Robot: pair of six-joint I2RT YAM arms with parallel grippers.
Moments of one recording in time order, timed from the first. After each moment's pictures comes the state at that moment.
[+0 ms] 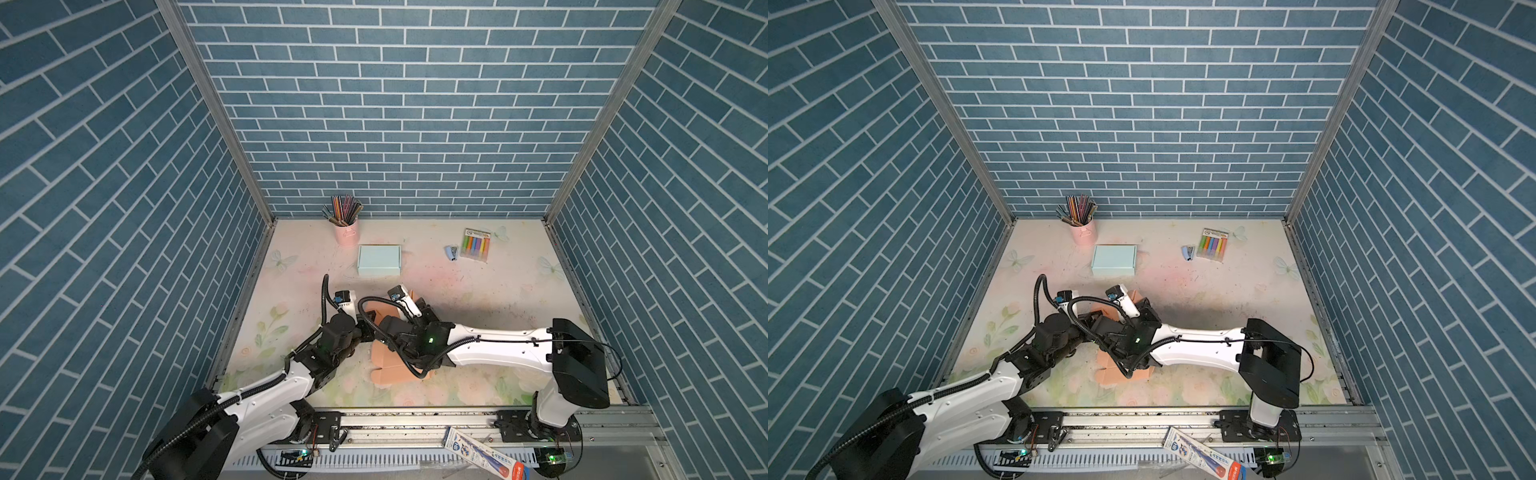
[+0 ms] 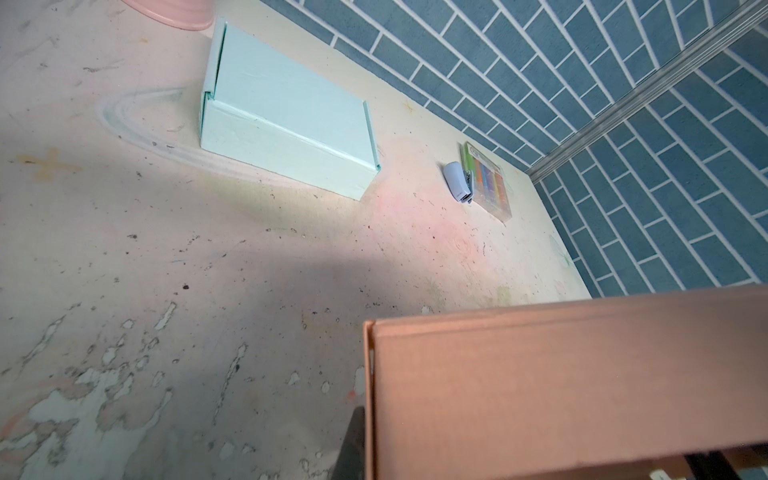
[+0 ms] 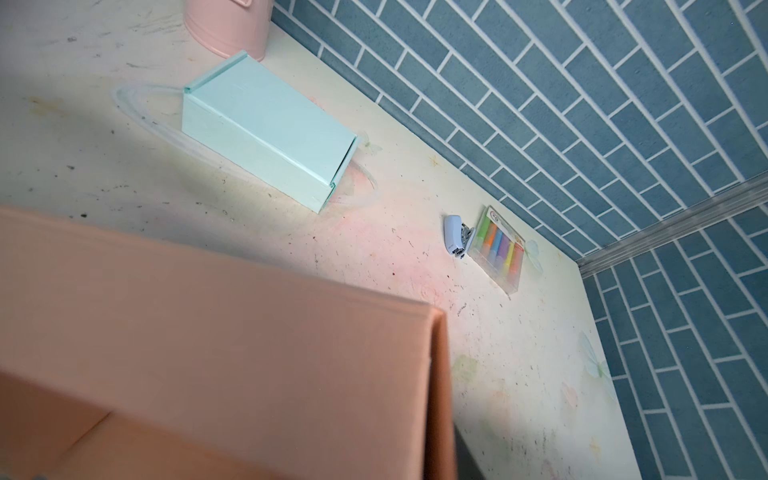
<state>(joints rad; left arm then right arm) -0.67 1.02 0.24 0.36 -0.12 -0.74 1.32 1.69 1.16 -0.48 1.05 0.36</state>
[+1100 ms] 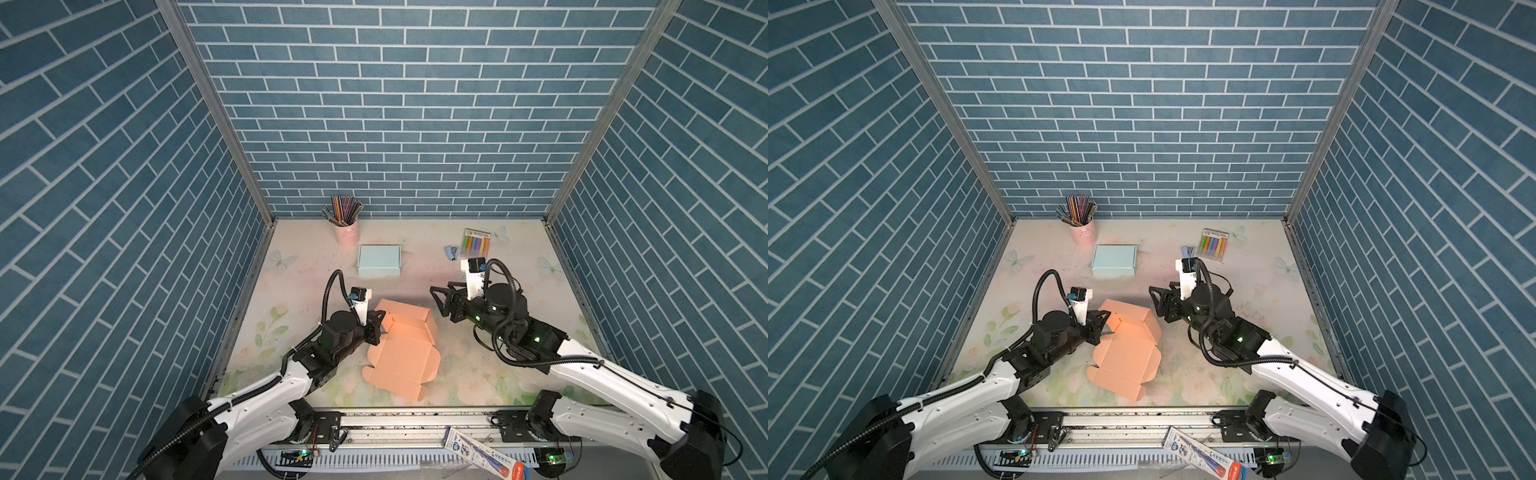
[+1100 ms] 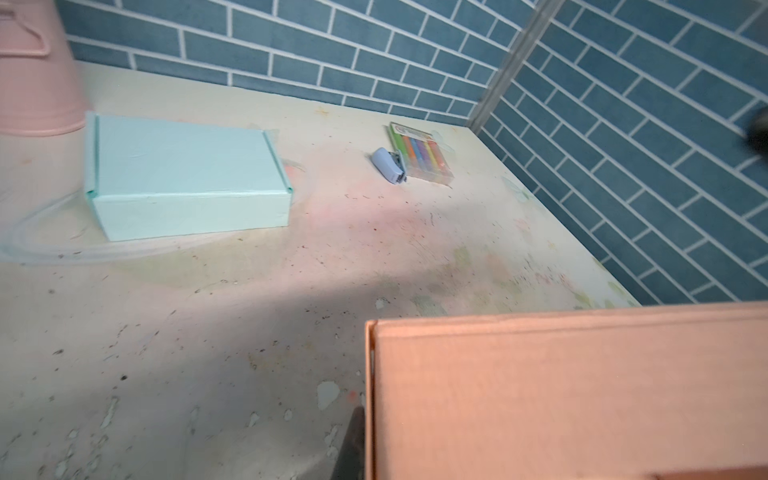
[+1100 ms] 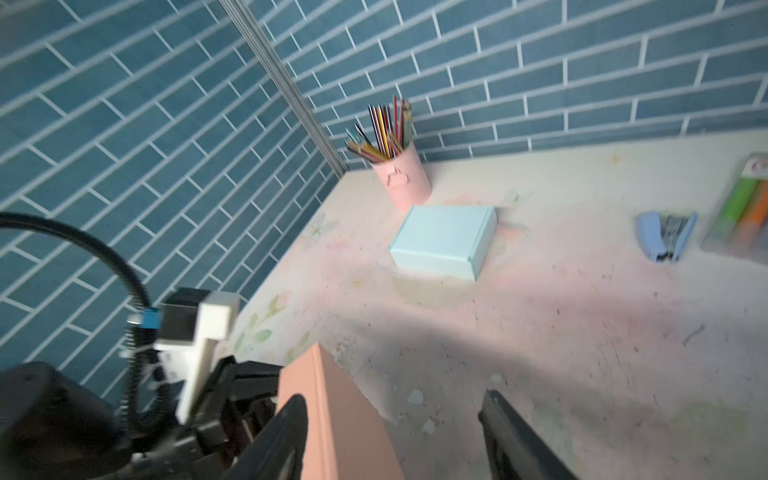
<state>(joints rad) -0.72 0.98 0.30 0.33 0.00 -0.40 0.88 1.01 0.70 -0.03 0.06 0.53</state>
